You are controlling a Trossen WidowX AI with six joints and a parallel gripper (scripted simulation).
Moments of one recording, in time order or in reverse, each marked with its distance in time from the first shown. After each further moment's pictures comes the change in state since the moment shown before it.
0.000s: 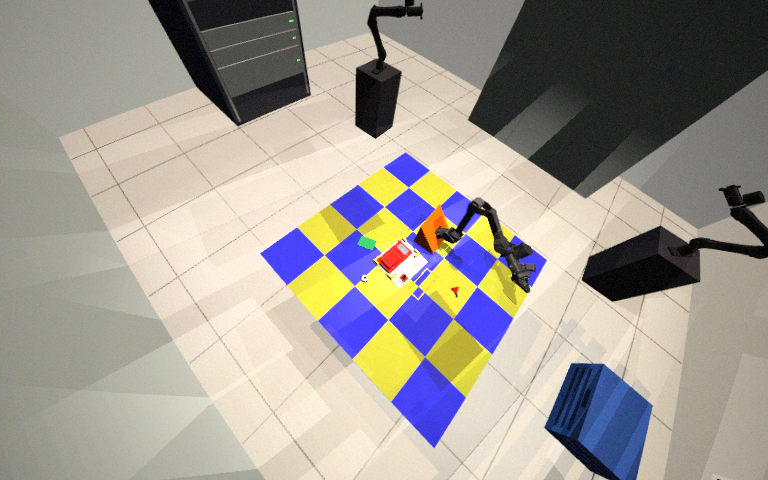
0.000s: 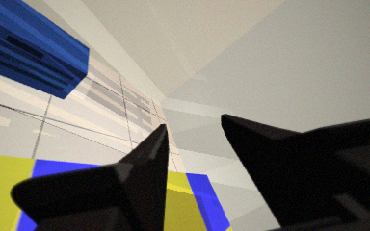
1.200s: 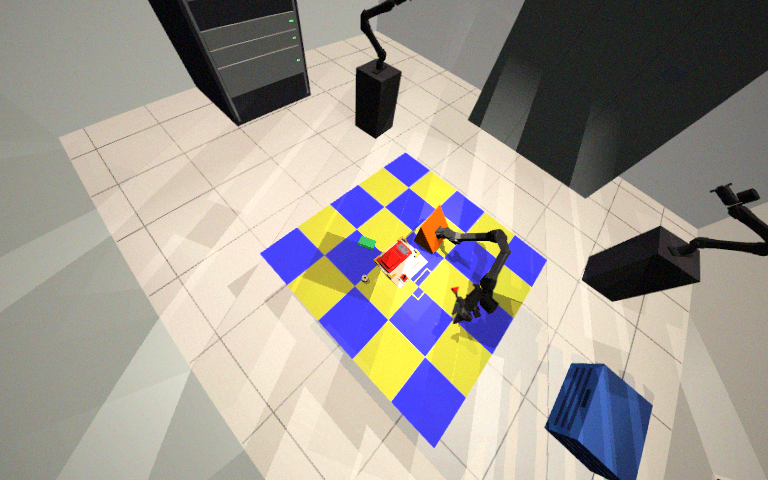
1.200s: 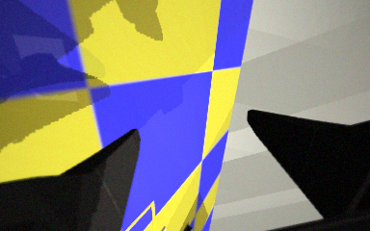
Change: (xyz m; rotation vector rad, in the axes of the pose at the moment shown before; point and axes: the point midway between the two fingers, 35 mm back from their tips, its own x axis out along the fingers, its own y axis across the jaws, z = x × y) arm 0.036 -0.010 -0.351 -0.270 1.055 0.382
